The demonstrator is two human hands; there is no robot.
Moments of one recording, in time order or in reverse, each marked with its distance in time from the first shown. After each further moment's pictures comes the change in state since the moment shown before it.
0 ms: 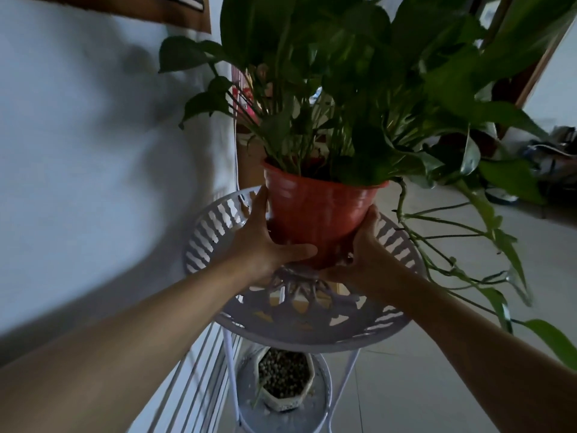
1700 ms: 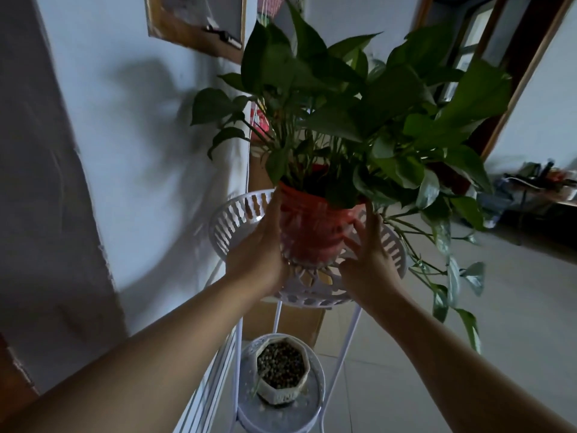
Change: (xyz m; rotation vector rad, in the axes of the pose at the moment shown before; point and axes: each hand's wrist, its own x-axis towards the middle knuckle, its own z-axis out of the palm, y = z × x) left_hand -0.065 -0.007 -0.003 0.593 0.184 0.205; right_hand -0.078 -0.074 0.033 0.075 0.385 0.047
